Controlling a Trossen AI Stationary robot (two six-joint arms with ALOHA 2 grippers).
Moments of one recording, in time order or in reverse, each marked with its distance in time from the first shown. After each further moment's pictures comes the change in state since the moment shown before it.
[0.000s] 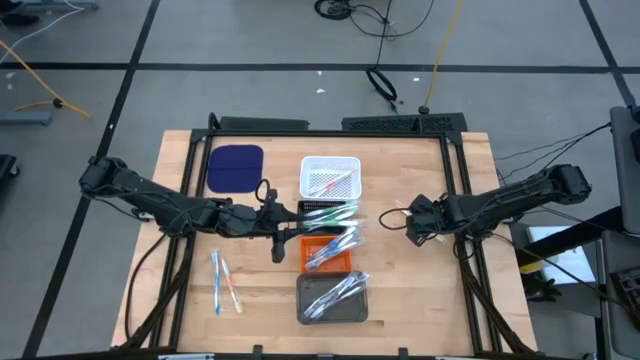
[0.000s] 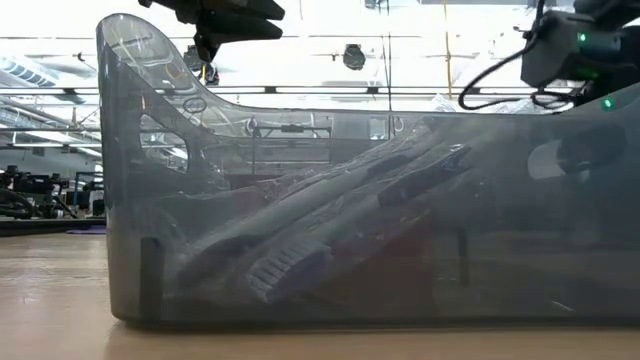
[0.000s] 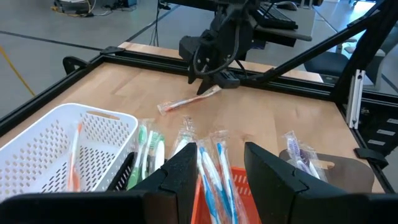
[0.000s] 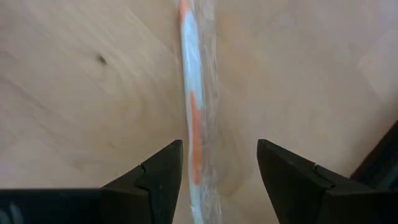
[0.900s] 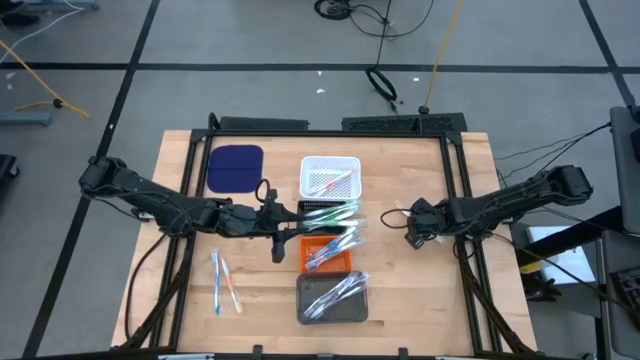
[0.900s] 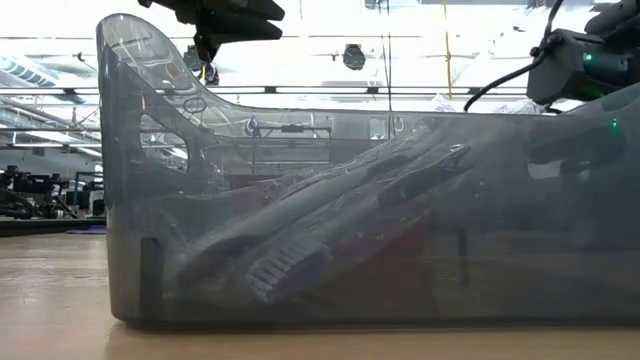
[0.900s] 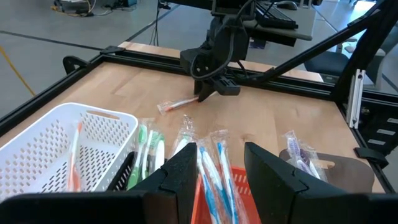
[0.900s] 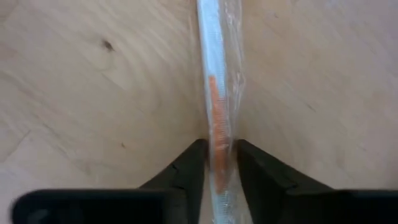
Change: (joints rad) left arm 0.000 0.000 0.000 -0.002 0.000 0.000; right arm -0.025 -0.002 -0.138 0.188 -0.071 0.025
